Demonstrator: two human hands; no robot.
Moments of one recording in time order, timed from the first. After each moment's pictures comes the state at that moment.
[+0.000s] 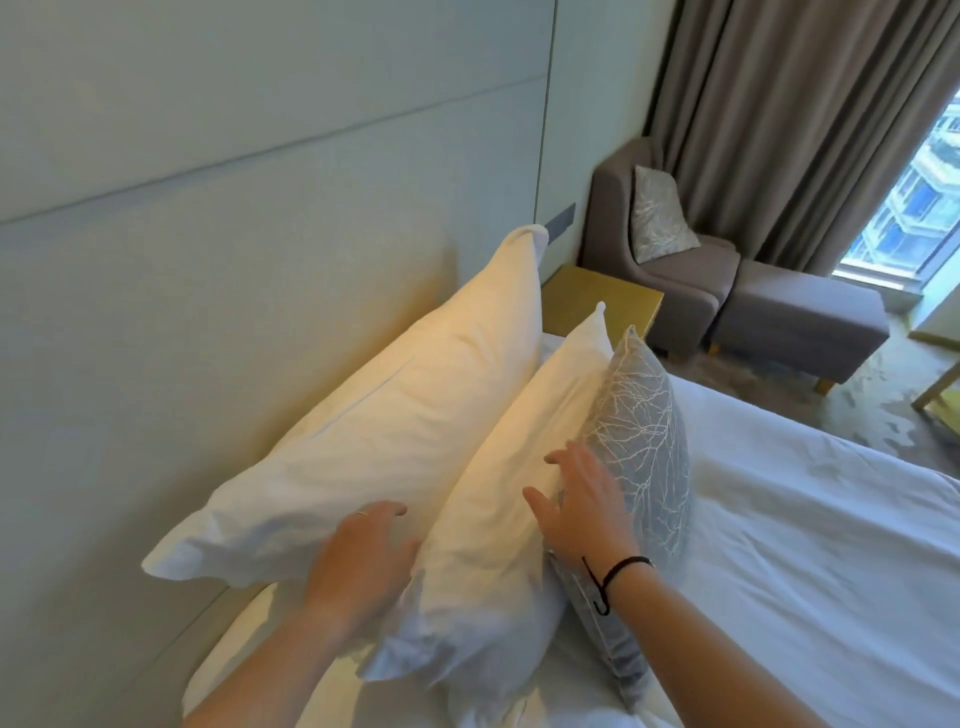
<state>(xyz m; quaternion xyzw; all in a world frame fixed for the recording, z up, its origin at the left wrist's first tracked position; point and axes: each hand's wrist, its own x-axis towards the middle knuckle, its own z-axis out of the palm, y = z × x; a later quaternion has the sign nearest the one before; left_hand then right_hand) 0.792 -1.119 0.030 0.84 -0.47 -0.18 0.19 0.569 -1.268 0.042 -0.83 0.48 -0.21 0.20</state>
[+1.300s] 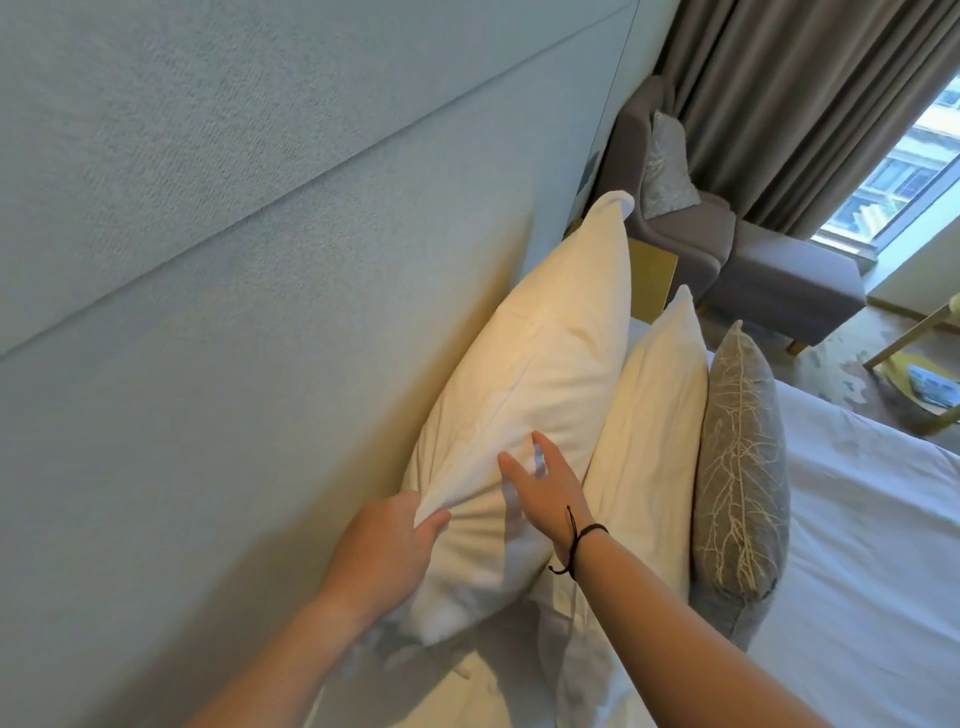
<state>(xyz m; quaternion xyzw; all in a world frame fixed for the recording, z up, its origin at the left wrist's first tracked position) 1.009 -1.119 0.040 0.78 -0.53 -0.24 0.24 0.835 -1.247 0.016 -0.58 0.60 -0.21 0.51</state>
